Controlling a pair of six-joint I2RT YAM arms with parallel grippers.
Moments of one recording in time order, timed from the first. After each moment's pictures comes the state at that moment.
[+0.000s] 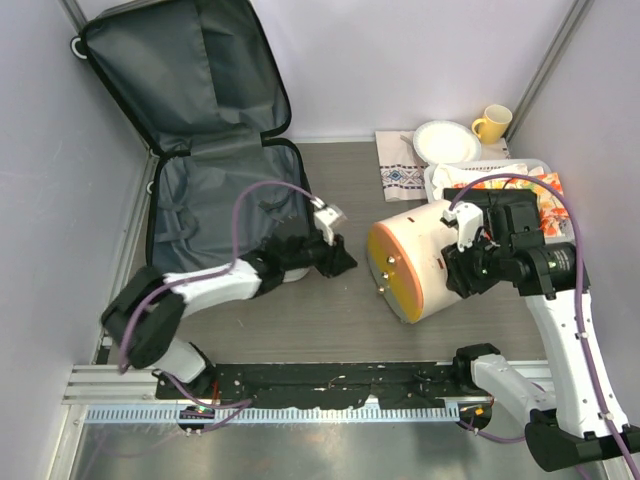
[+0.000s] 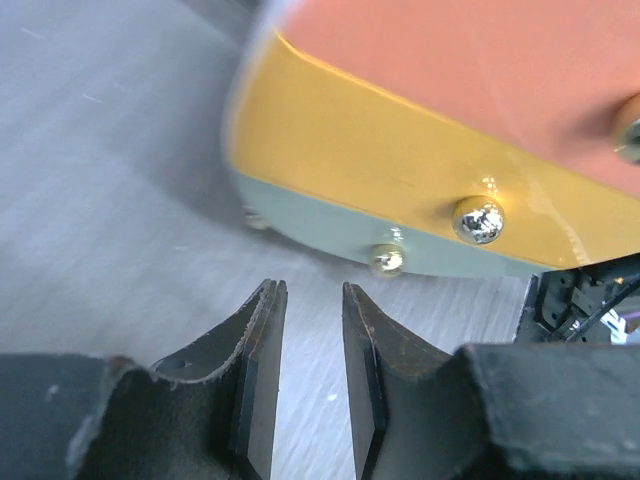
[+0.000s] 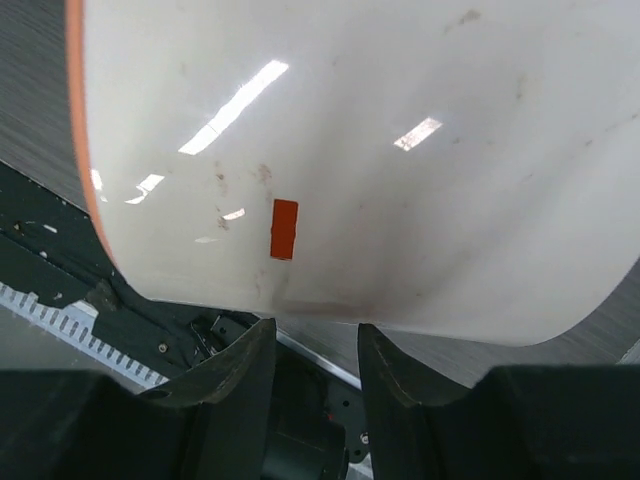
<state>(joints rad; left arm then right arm) -0.83 1.60 0.78 0.47 0.34 -0.30 0.17 0.90 1.23 -1.38 -0.22 -0.34</state>
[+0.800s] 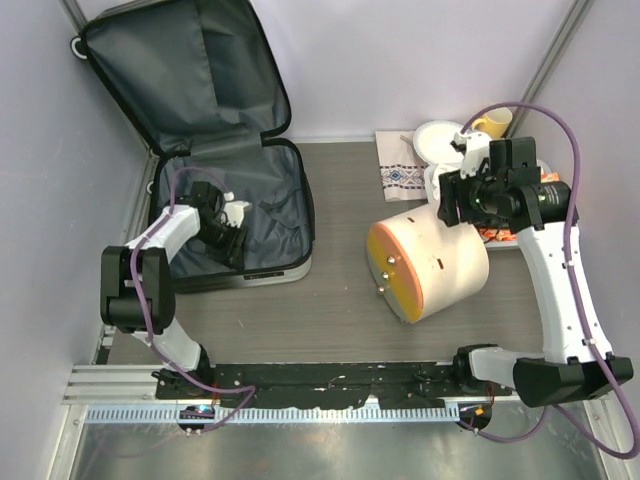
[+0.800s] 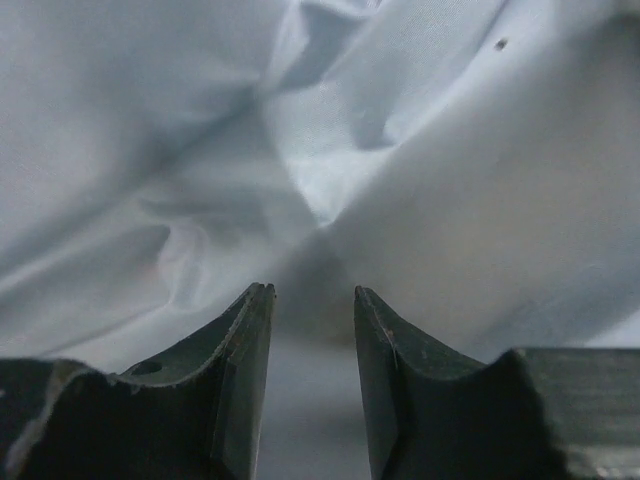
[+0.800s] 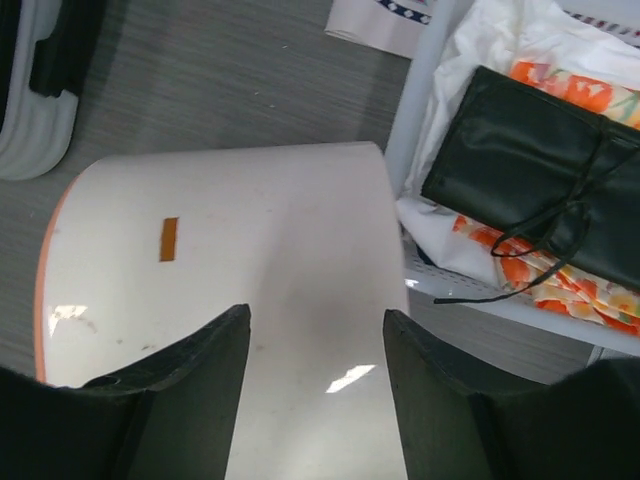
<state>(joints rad) -0.06 1.66 1.13 -0.83 0.38 0.28 0.12 1.21 1.53 -1.13 -0.17 -0.18</state>
